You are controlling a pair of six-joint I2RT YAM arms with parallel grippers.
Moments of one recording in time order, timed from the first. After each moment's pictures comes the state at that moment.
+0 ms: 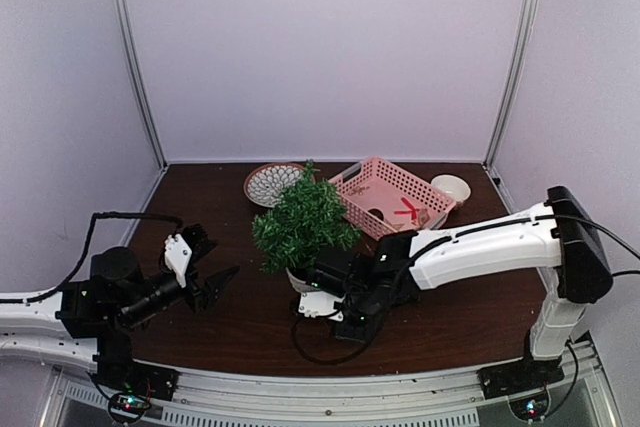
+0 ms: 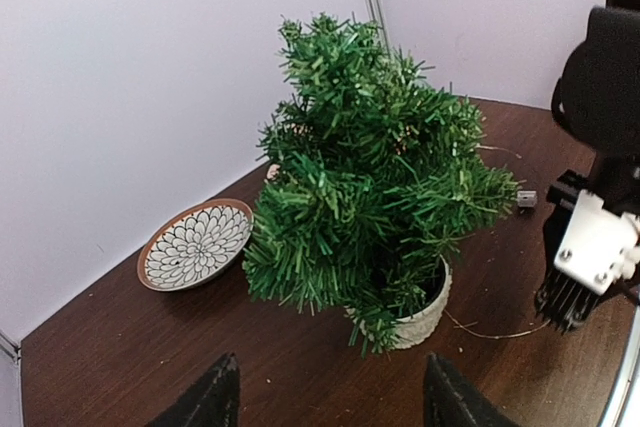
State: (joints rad) left arm -1.19 0.57 0.35 0.06 -0.44 0.15; right arm 1.26 1.78 1.29 -0.76 0.06 -0.18
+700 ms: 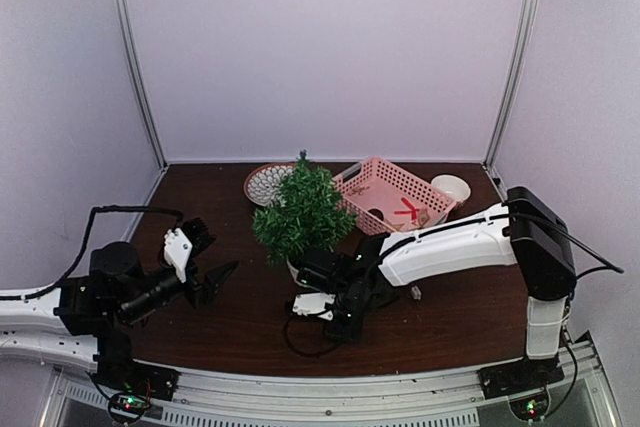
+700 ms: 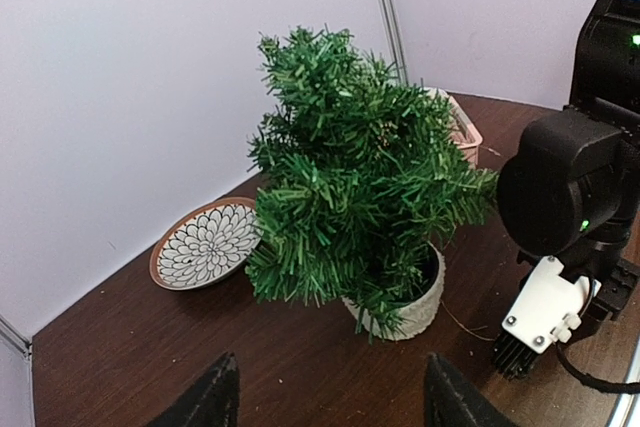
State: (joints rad) left arm -1.19 0.59 0.39 0.03 -0.47 0.15; right arm 1.19 1.99 1.37 -0.73 -0.04 -0.18
